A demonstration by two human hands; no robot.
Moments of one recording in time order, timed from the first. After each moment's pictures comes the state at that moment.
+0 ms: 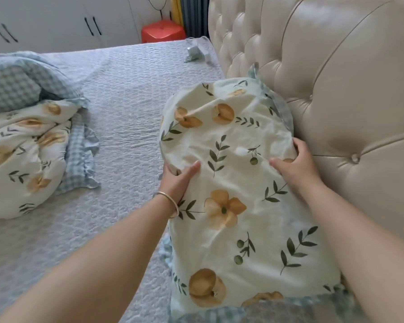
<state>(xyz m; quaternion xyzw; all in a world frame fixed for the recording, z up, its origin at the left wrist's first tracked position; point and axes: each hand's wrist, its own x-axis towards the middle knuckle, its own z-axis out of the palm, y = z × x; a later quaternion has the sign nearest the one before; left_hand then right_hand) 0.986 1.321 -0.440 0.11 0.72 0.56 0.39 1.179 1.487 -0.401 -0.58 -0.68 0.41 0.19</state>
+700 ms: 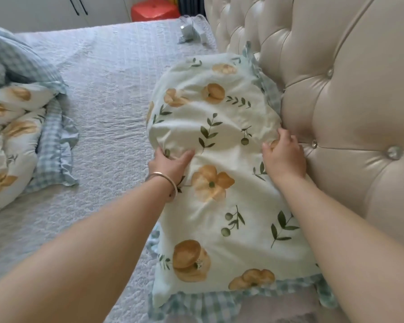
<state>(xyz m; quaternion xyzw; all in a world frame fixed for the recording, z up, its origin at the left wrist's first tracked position) 0.960 1.379 -0.508 0.12 0.86 0.40 0.31 1.138 1.529 -0.485 -0.59 -0.77 0.22 0.14</state>
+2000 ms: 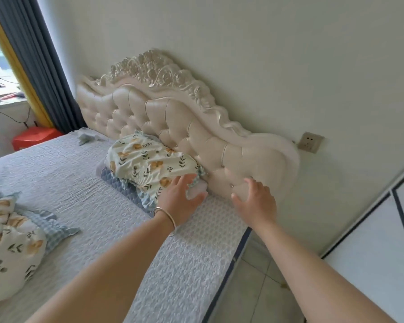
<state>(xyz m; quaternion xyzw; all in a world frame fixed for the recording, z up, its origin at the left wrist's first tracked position) 1.084 0.858 -0.172 0.74 0.56 0.31 0.22 1.282 0.822 -0.171 -0.76 -0.61 0.03 0.24</state>
